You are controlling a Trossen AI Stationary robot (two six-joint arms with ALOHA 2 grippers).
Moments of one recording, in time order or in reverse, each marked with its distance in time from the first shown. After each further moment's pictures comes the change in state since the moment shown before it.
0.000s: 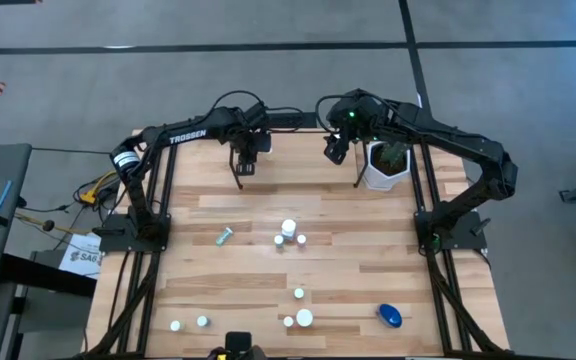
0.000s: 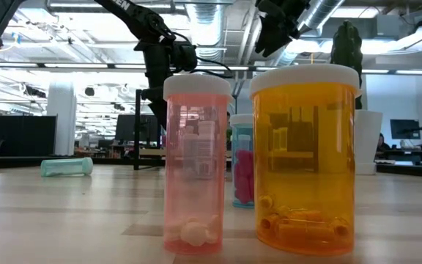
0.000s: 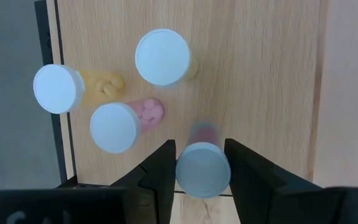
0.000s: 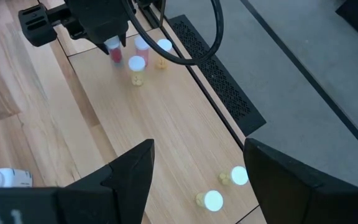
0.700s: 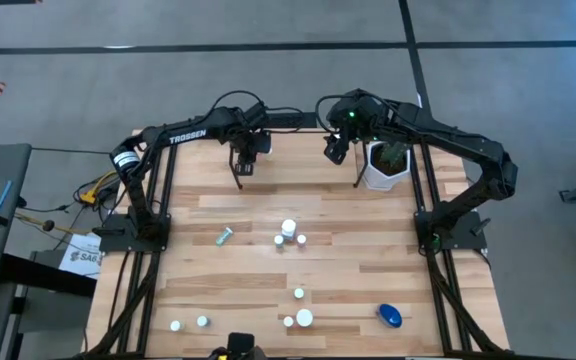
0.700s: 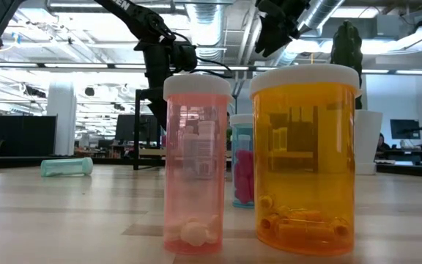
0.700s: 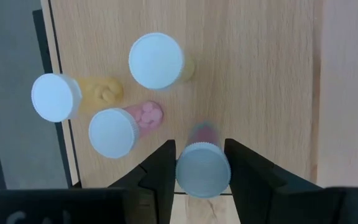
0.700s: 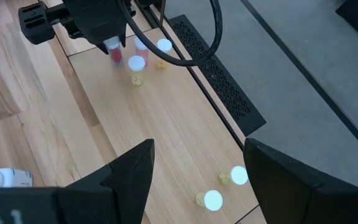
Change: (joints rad) left arm 0.000 0.000 0.000 -0.001 0.005 0.056; right arm 0.000 0.000 0.000 0.000 0.000 0.000
